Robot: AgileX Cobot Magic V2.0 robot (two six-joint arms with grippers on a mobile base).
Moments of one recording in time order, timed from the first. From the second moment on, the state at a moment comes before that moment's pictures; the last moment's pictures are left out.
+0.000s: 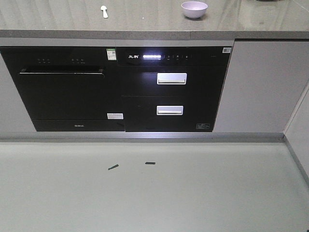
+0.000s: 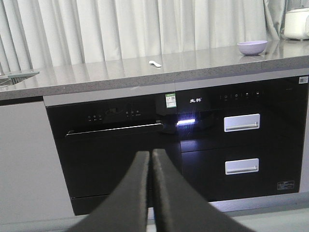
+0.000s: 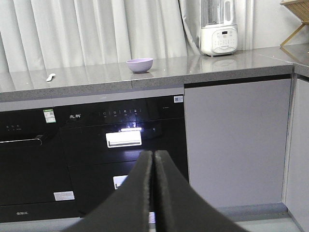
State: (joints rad) left arm 0.01 -0.01 0.03 -0.08 0.08 0.10; right arm -0.04 -0.01 0.03 -0.07 0.06 0.09
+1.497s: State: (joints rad) left arm 0.01 -0.01 0.03 -0.08 0.08 0.10; right arm -0.04 -0.01 0.03 -0.07 0.06 0.09
